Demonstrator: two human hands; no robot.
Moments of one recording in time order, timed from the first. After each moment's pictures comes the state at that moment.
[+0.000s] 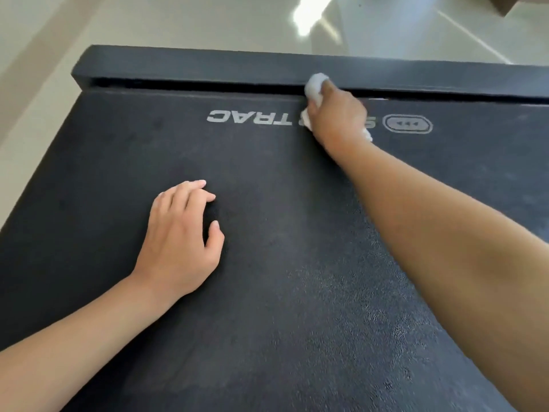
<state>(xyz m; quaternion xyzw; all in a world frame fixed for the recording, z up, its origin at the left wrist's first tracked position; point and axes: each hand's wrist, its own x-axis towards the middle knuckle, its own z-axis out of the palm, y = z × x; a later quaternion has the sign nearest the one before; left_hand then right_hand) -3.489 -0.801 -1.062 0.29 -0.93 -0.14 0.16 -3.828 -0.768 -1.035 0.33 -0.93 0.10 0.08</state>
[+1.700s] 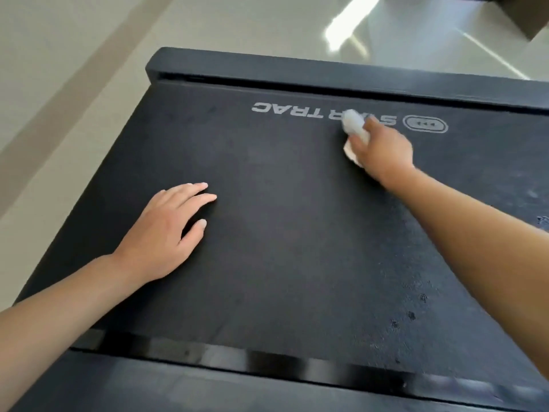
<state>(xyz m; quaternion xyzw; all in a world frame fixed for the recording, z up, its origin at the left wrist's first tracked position) -3.368 -0.810 -1.046 0.25 -0.95 -0.16 0.08 -3.771 -0.667 -1.024 0.37 -0.92 0.12 0.03</state>
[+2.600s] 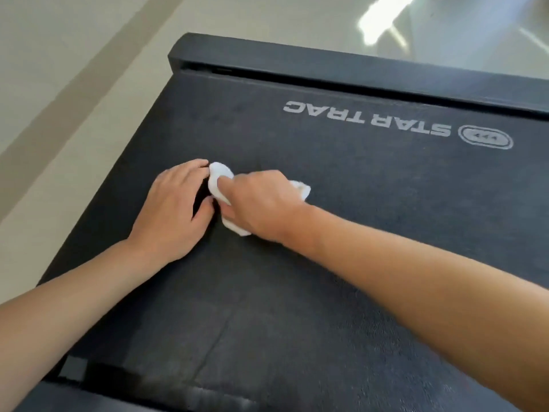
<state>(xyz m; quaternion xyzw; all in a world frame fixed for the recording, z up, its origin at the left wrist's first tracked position) -3.391 -0.866 -1.055 0.33 -0.92 -0.14 0.14 -3.570 -0.787 -1.030 0.71 -0.71 -0.03 0.01</state>
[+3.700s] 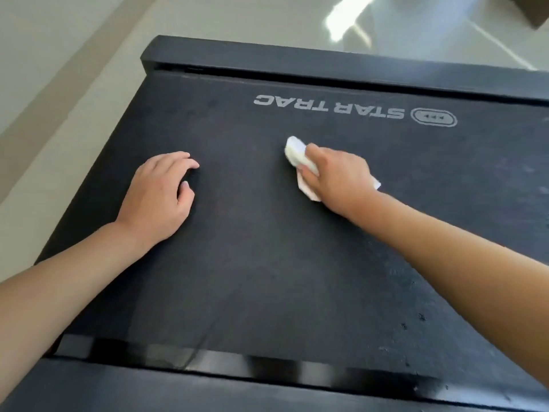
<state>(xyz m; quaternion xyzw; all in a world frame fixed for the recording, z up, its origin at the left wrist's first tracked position) -3.395 -0.864 -1.055 0.32 -0.93 -0.11 0.14 -3.673 -0.681 -1.036 0.55 -0.83 0.06 0.05</state>
